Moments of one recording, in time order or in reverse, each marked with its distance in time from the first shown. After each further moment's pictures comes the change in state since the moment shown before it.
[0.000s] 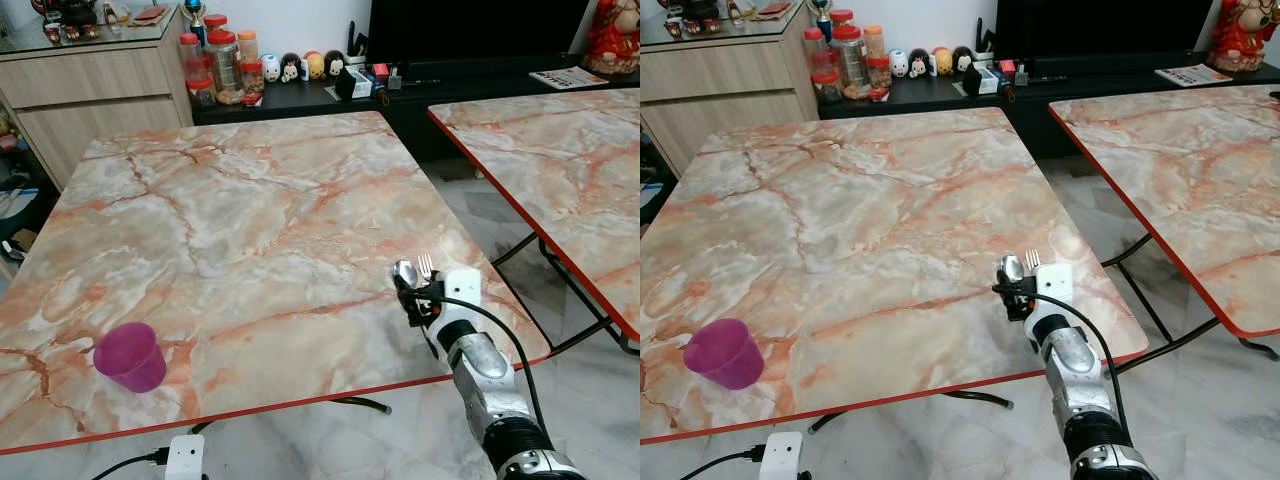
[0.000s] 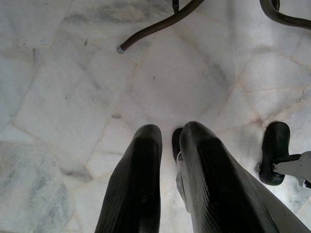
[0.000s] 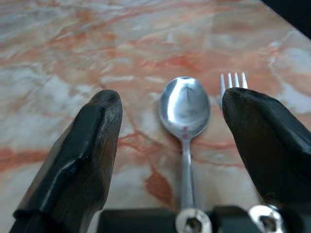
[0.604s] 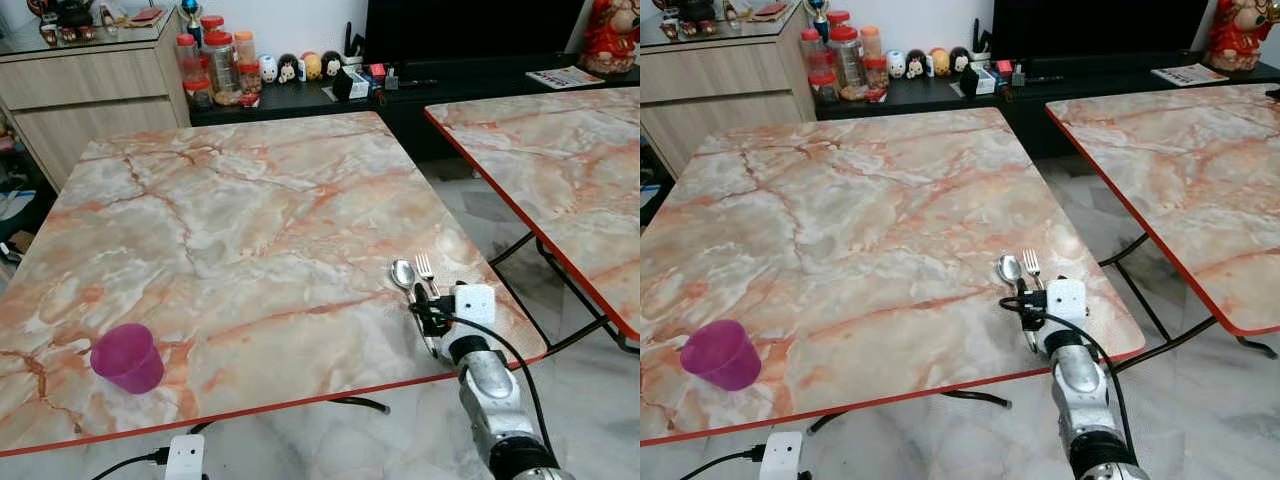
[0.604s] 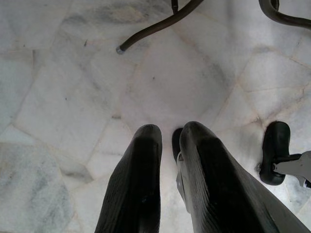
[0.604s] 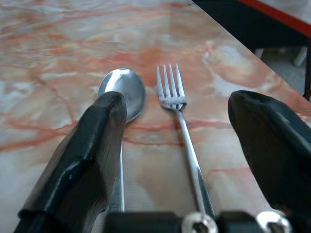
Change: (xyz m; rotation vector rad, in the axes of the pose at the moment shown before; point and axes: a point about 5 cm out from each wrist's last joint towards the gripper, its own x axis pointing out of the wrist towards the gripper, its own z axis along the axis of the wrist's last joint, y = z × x) left arm 0.000 0.000 0.000 0.002 0.000 0.002; right arm -0.014 -0.017 -0.009 -0.038 -0.038 -0.200
